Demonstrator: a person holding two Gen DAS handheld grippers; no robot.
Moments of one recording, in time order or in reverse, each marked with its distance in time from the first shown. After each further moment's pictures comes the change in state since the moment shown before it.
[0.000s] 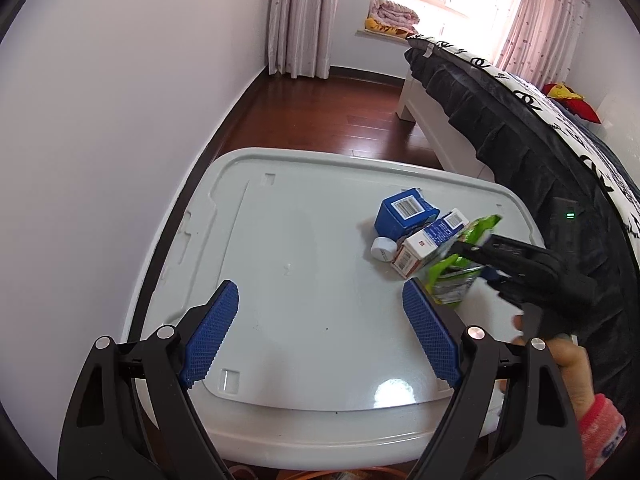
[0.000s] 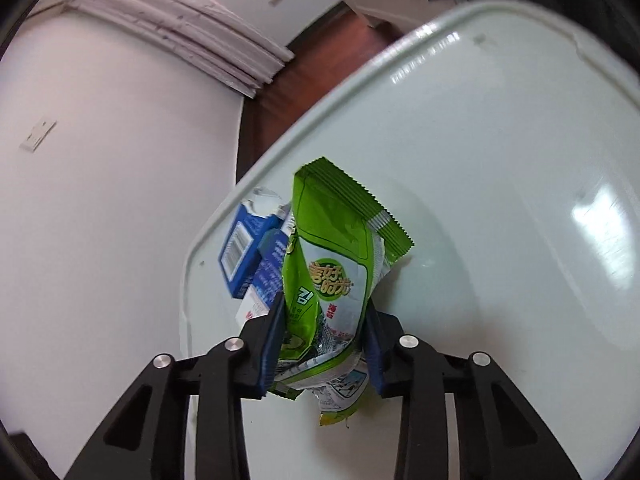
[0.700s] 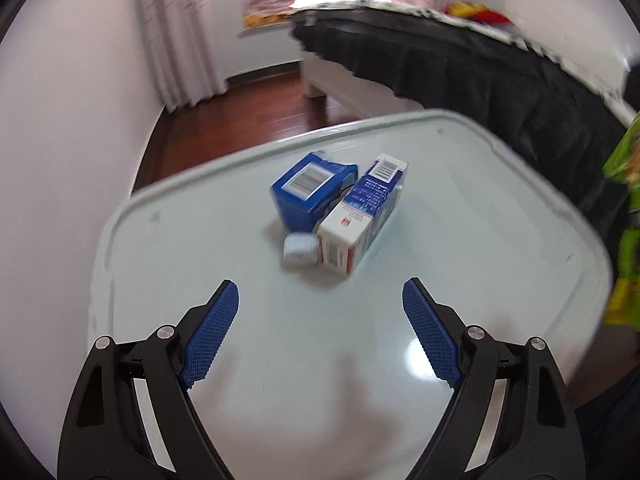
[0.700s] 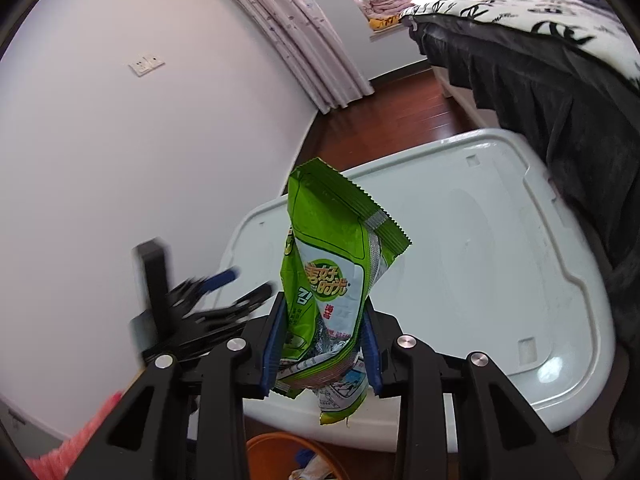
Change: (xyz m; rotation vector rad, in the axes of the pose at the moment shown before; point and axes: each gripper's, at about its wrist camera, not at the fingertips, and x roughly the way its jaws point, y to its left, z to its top) left arm 0.095 -0.079 -0.013 0.461 0.002 -0.130; right arm -0.175 -0.006 -0.047 -0.349 -0.066 0.089
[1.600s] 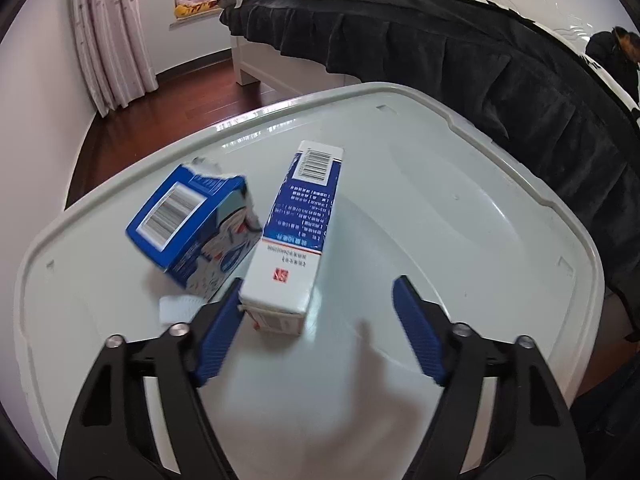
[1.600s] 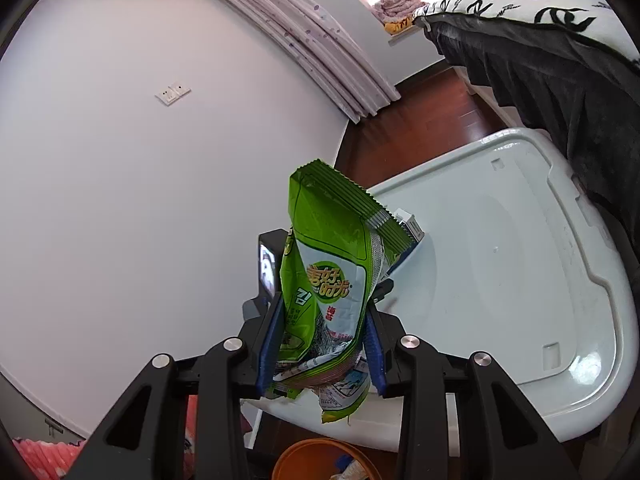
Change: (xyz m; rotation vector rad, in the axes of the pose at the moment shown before) left arm 0.074 -0.050 0.031 0.080 0.055 -0.208; right arm -0.020 -0.009 0.010 0.054 -0.051 0.152
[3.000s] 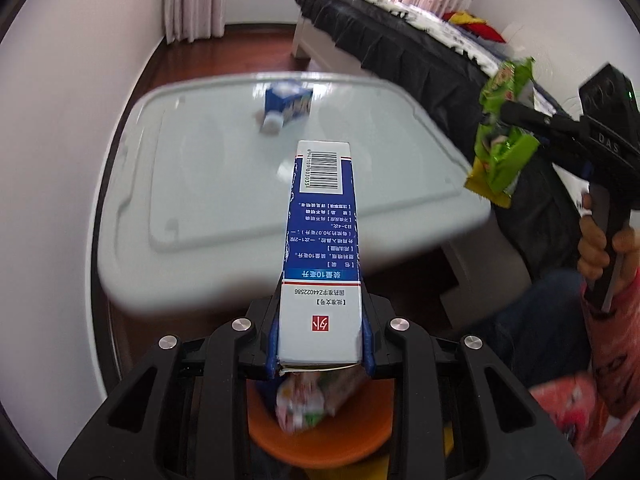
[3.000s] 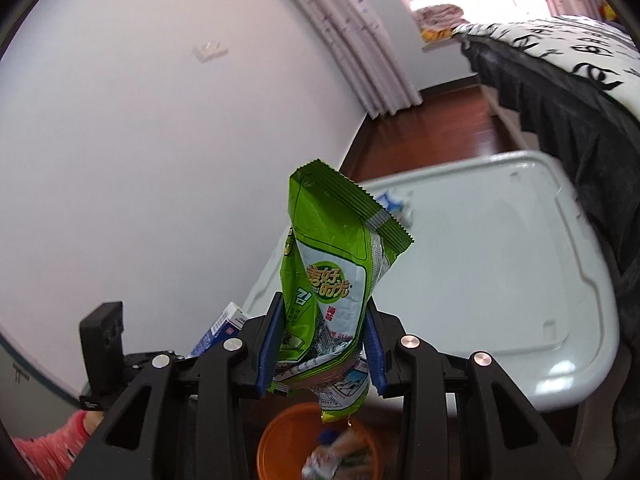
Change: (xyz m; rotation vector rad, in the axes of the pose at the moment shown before) left arm -0.261 -0.037 -0.177 -0.323 0.064 -0.017; right arm -0.014 0.091 -0.064 -0.198 0.106 -0.071
